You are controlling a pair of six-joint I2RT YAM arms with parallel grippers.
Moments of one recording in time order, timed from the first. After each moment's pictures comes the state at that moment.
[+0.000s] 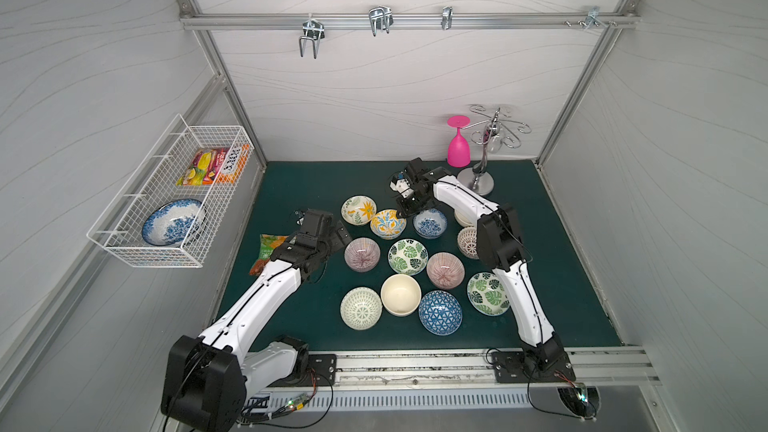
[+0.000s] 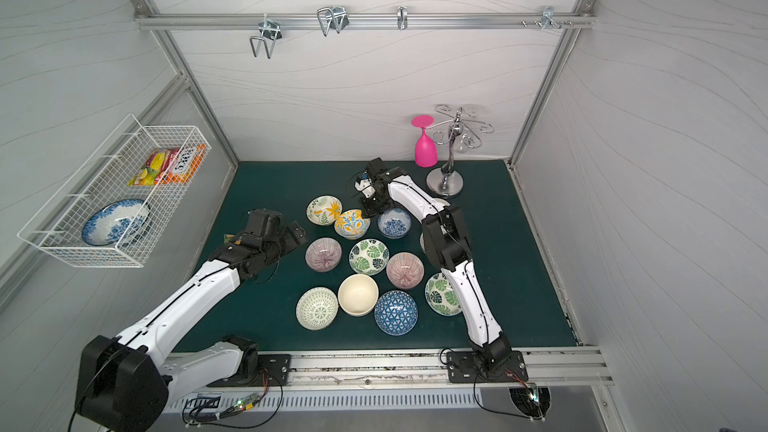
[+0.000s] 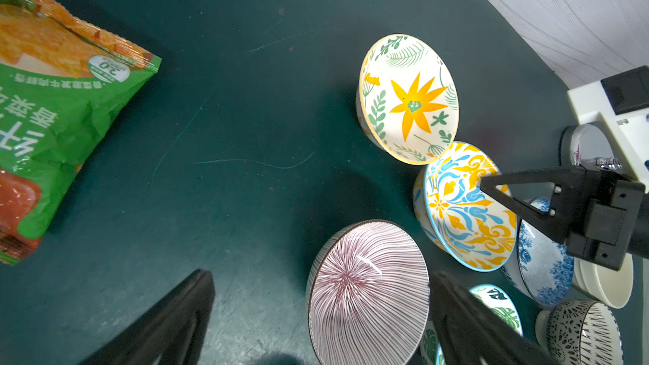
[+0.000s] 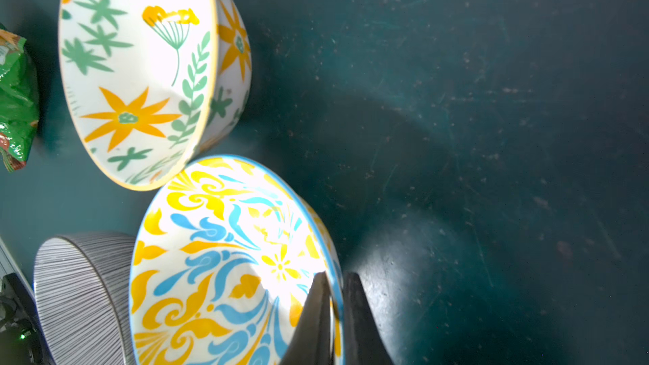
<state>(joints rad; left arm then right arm) -0.28 1.12 0.77 -0.53 -0.14 -0.82 0.61 2.44 2.18 -0.93 -0.38 0.06</state>
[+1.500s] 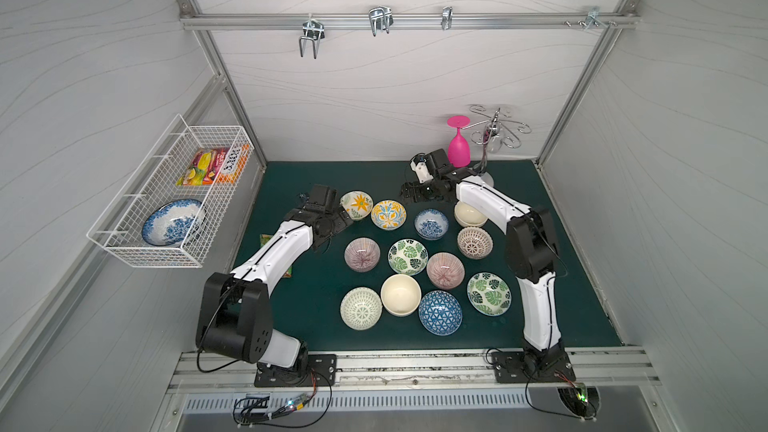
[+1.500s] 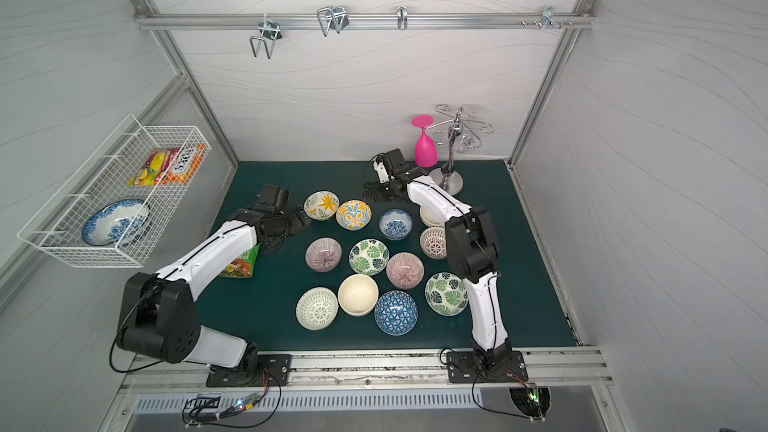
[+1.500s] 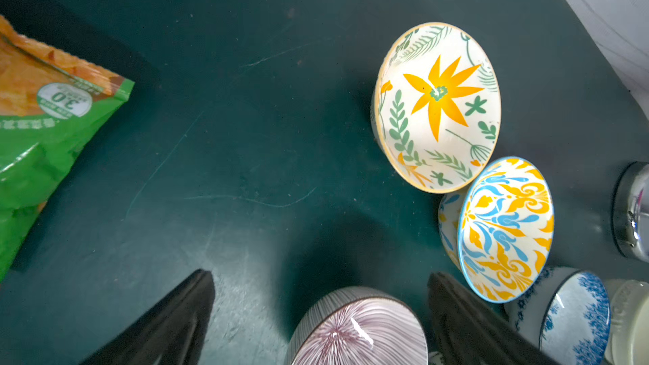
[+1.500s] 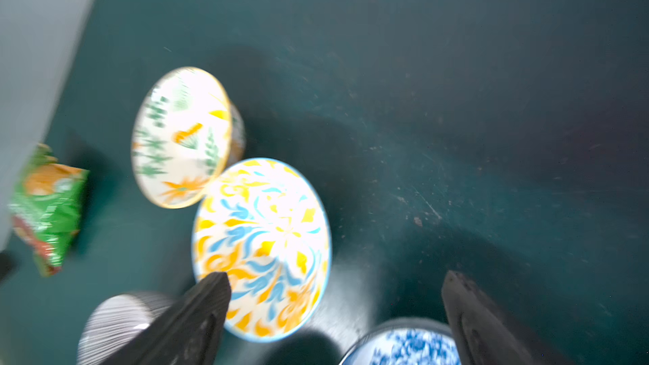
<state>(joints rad) -0.20 1.50 1.07 -0.62 -0.10 -0.82 0.55 2.09 1.82 -0.59 -0.25 0.23</state>
